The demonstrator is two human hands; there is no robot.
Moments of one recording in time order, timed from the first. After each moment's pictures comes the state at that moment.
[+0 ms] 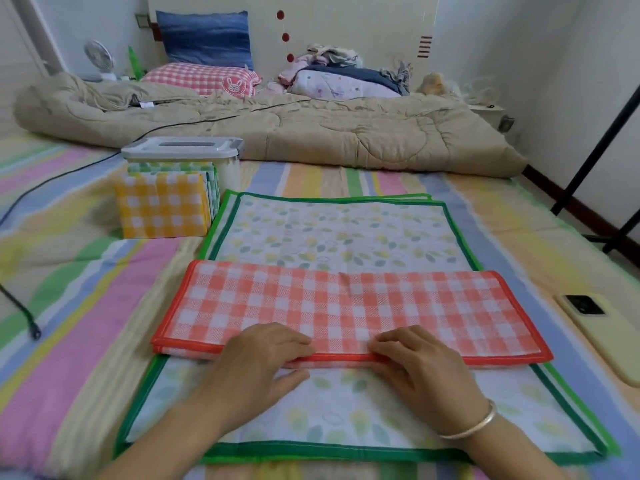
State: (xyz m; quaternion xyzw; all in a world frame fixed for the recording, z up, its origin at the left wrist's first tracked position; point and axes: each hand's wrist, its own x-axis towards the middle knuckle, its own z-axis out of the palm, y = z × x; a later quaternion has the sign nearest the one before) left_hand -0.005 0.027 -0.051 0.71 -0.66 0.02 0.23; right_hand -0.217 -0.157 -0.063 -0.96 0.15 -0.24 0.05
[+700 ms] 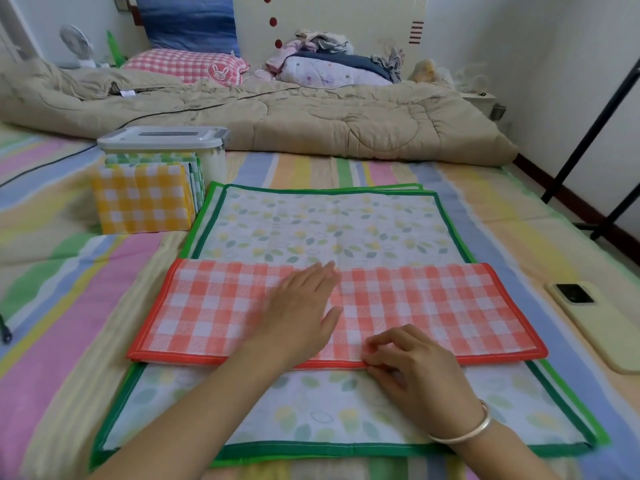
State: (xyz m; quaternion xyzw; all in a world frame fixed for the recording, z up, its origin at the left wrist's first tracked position) left_hand -0.019 -0.065 -0.046 0.78 -0.61 0.01 0.15; right_hand -0.222 -0.154 -0.066 -0.96 0.16 -0.23 0.09
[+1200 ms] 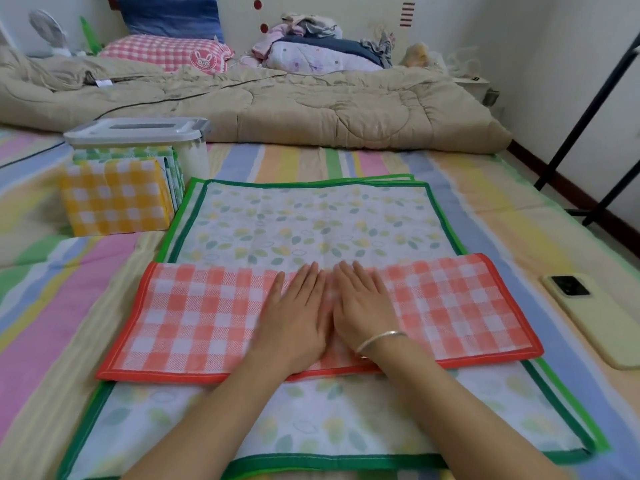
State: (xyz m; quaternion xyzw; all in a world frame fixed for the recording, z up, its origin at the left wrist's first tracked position) left_hand -0.021 -0.094 -0.089 0.81 -0.58 0.00 0.02; right_hand -0.124 -0.186 -0.066 -0.93 0.33 -0.04 0.13
